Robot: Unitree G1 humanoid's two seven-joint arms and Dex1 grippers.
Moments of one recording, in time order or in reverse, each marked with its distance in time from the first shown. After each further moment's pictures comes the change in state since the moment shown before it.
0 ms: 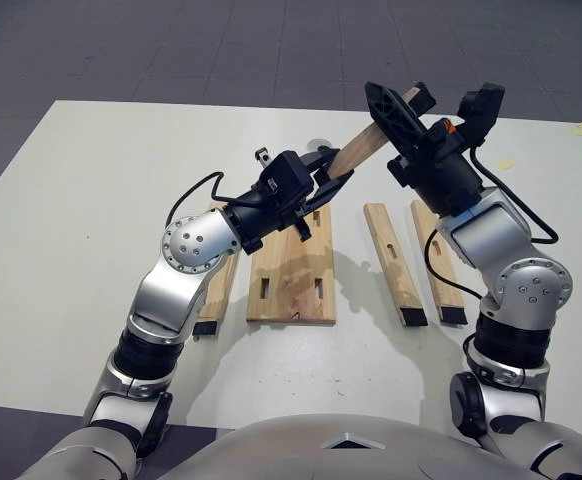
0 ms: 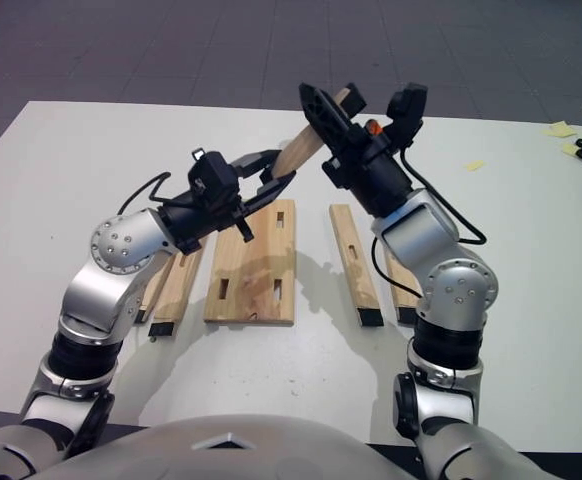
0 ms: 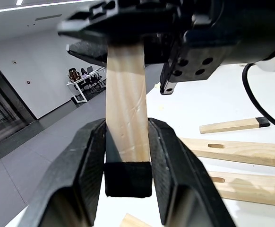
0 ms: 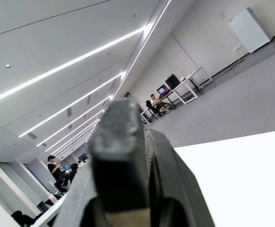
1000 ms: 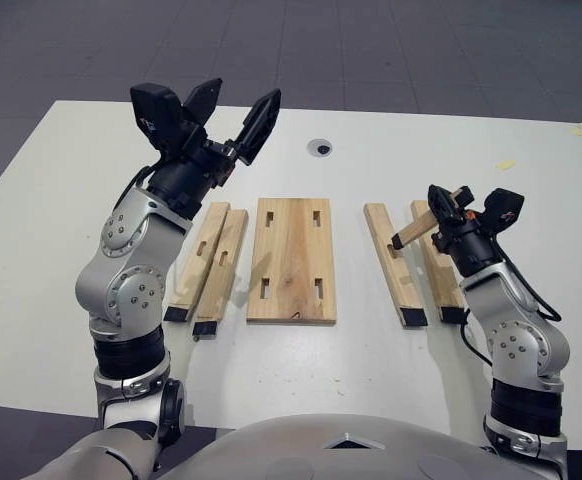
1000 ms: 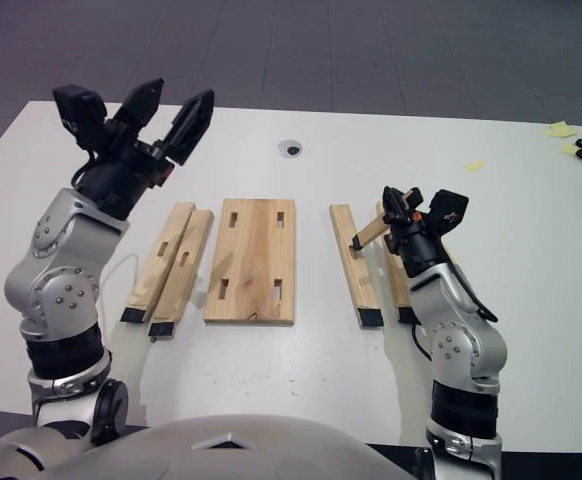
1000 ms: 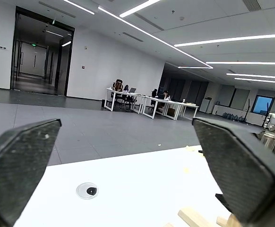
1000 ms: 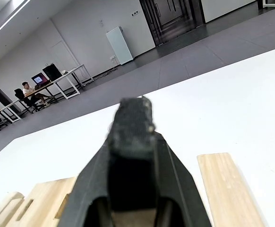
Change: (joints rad) left arm 0.006 -0.110 0.408 -0.031 -0.515 0.262 0.281; right arm 0.391 -0.022 -0.038 0.030 -0.628 -0.184 0.080
